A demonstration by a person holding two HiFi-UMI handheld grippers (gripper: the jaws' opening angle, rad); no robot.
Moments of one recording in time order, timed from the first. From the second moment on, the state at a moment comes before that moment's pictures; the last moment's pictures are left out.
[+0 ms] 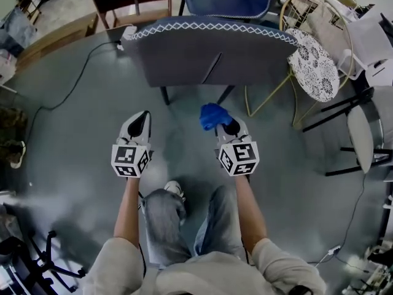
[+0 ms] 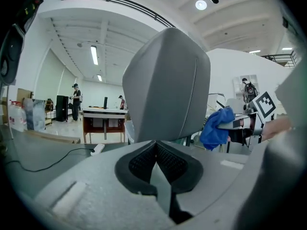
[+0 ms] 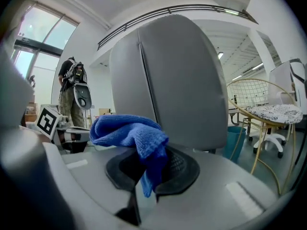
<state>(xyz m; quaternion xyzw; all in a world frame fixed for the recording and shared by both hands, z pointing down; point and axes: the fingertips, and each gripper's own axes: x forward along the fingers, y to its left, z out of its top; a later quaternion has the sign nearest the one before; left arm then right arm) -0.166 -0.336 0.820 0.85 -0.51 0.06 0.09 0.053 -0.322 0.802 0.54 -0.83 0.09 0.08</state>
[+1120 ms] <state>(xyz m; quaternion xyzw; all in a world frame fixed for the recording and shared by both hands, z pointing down) -0.211 -0.287 0.805 0.83 -0.56 0.04 0.03 -0.140 -0.365 0.687 0.42 -0.90 0.01 0.03</state>
